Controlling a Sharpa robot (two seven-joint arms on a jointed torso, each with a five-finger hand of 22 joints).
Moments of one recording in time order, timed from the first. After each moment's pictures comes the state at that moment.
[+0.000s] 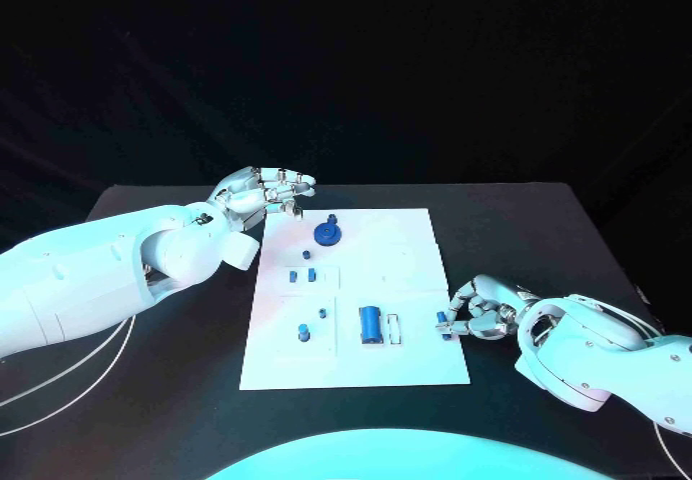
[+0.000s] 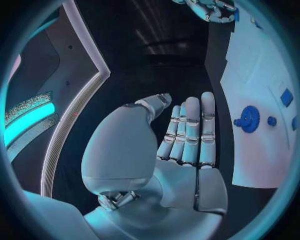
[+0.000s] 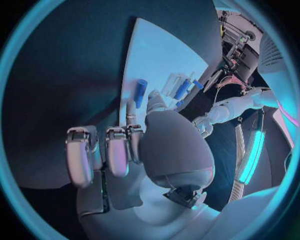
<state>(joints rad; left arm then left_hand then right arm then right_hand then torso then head) 1.18 -0.86 -0.03 1.42 -0.08 -0.07 0.29 1.39 -0.20 0.53 0.09 0.23 0.80 0.20 0.38 0.29 0.83 0.14 0.60 0.14 1.01 0.06 1.17 0.42 0.17 0.89 0.16 0.90 0.64 1.04 -1.07 -0.17 1.83 -1.29 -0.41 -0.46 1.32 -0.07 -0.10 0.29 0.15 0.98 0.08 0.42 0.55 1.46 0.00 1.43 1.31 1.47 -0.06 1.53 1.31 0.01 1.47 0.04 1.54 1.31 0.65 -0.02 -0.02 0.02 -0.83</state>
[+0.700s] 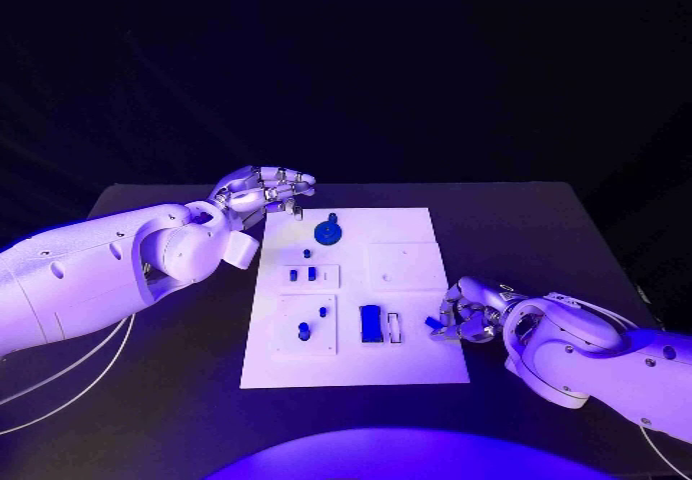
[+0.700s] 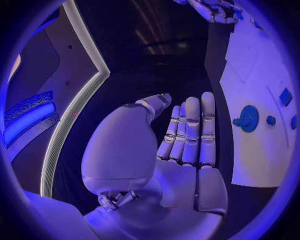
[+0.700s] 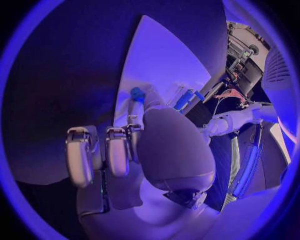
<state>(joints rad) 1.18 -0.86 -0.03 1.42 -0.08 -0.07 0.29 1.39 -0.20 0.53 0.09 0.23 0.80 0.20 0.38 0.29 0.83 0.14 0.60 0.14 1.01 0.06 1.17 0.42 0.17 0.89 0.16 0.90 0.64 1.02 -1.01 -0.17 1.81 -1.41 -0.35 -0.50 1.43 -0.09 -0.02 0.28 0.07 1.00 0.07 0.43 0.82 1.47 0.00 1.43 1.31 1.47 -0.06 1.53 1.31 0.01 1.47 0.04 1.54 1.31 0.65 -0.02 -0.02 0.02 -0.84</state>
